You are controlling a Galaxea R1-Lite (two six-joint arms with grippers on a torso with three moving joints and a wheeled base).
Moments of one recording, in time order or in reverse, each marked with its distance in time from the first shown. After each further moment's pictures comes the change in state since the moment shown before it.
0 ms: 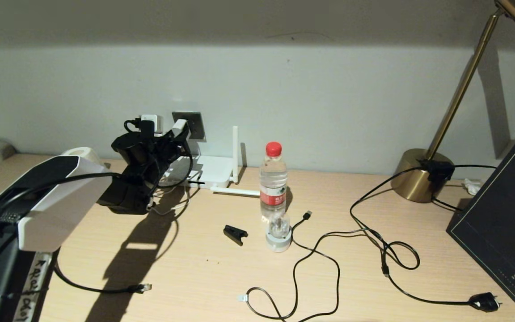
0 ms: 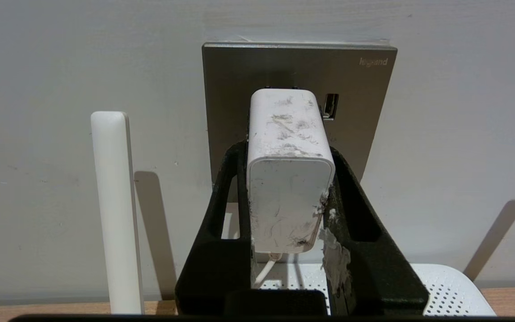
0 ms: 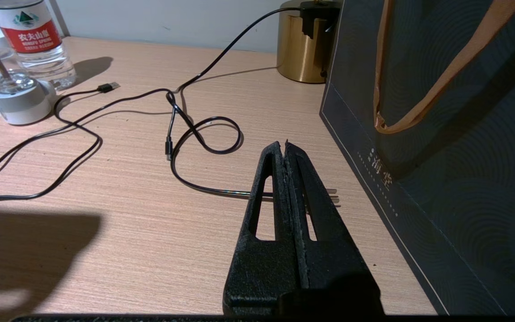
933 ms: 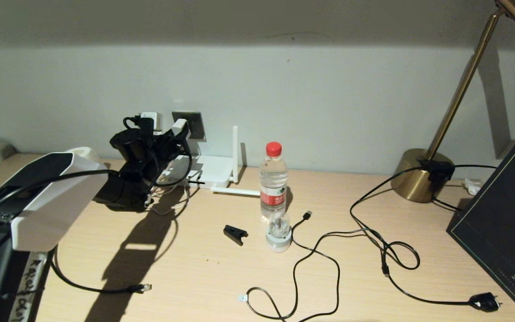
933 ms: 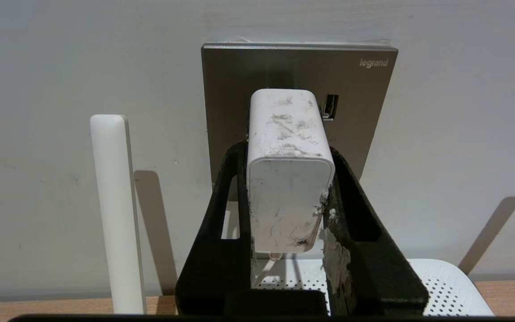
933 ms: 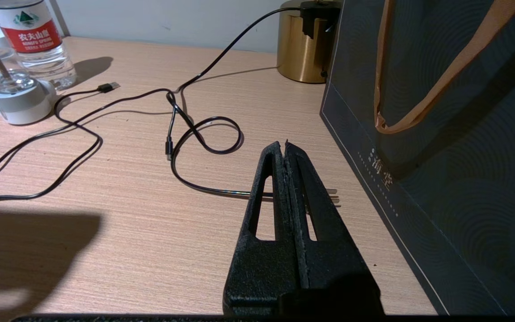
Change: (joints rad) left arm 0.001 -0.024 -0.001 0.056 -0.013 0.000; right arm 0.000 0.000 0.000 0.000 0.000 0.000
